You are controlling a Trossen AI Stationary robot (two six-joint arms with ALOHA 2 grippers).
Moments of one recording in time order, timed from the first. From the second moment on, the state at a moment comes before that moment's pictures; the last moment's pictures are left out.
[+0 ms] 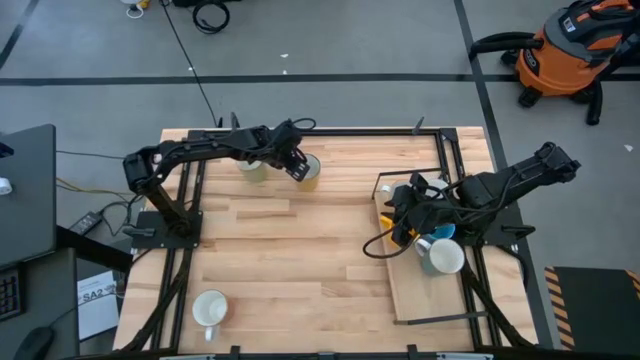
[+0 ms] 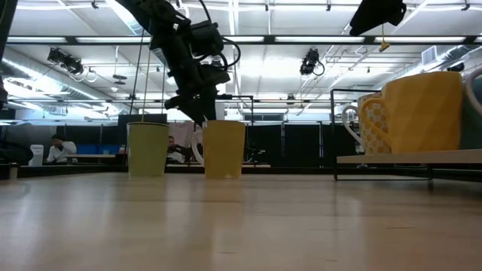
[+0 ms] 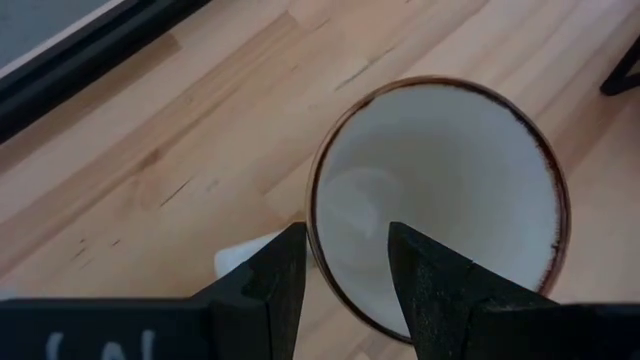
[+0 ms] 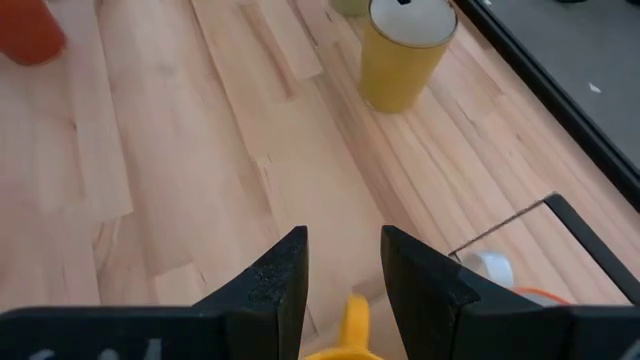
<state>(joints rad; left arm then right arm) 0.45 1.67 1.22 -0.55 -0.09 -0.40 0.39 1.14 1.11 -0.91 0.55 0.60</state>
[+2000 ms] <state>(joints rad) -0.10 1.75 1.26 -0.32 -0.06 -0.62 0.36 1.12 1.11 -0.89 0.47 0.60</state>
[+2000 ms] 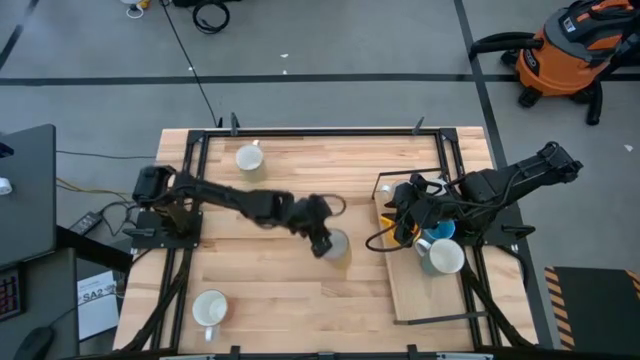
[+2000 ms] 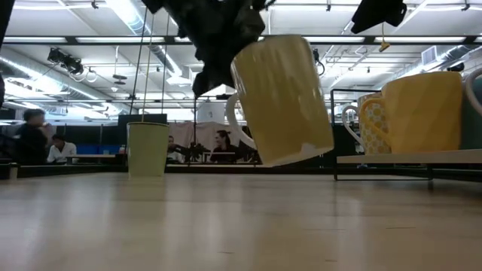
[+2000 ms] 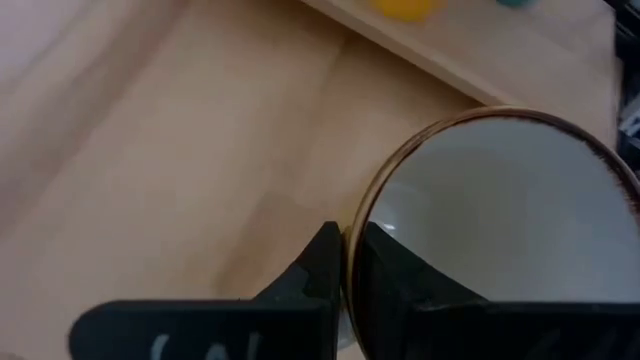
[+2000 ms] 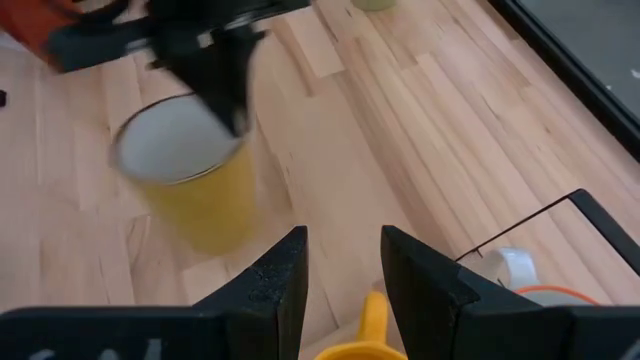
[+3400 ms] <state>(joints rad) -0.27 1.85 1.27 -0.18 -0.20 -0.75 0.36 1.13 1.11 -0.84 0.43 0.60</state>
